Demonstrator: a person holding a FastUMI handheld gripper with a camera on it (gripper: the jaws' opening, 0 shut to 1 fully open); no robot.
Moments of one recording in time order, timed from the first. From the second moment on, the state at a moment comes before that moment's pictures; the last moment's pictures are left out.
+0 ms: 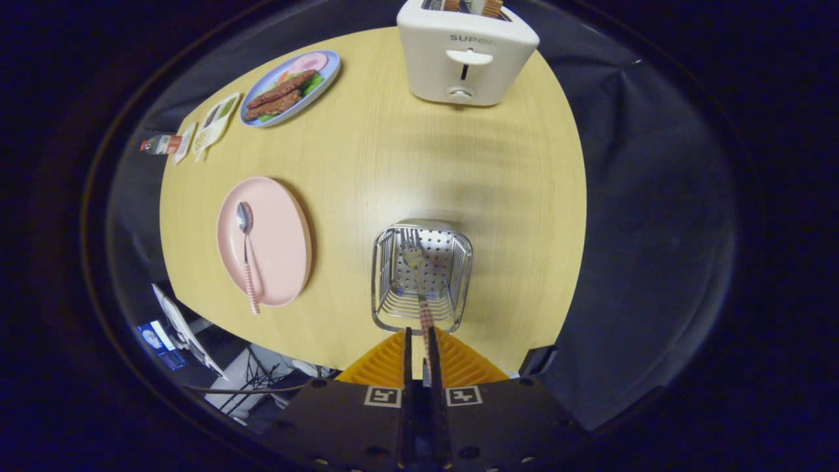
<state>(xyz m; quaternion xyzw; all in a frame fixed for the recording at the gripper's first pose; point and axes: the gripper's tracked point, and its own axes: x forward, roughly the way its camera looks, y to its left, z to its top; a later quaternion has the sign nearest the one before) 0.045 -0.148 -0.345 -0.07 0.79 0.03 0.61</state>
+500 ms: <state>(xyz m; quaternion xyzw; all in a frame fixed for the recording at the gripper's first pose) 0.042 -0.100 -0.331 -0.06 0.72 0.04 0.69</state>
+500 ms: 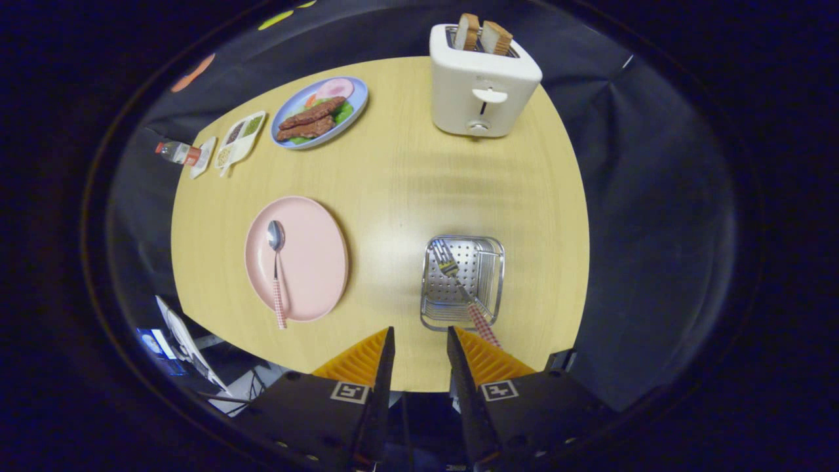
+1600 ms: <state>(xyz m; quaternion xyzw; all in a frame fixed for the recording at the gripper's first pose) 0.003 0.062 -0.398 -0.01 0.59 0.12 0.80</state>
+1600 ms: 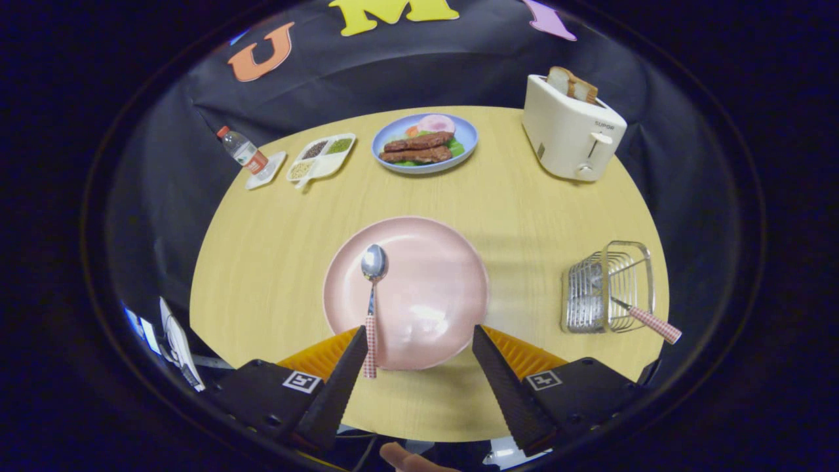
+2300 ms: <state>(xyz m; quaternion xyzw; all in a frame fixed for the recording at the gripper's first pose) 0.003 0.118 -0.466 -0.01 0.57 0.09 0.81</state>
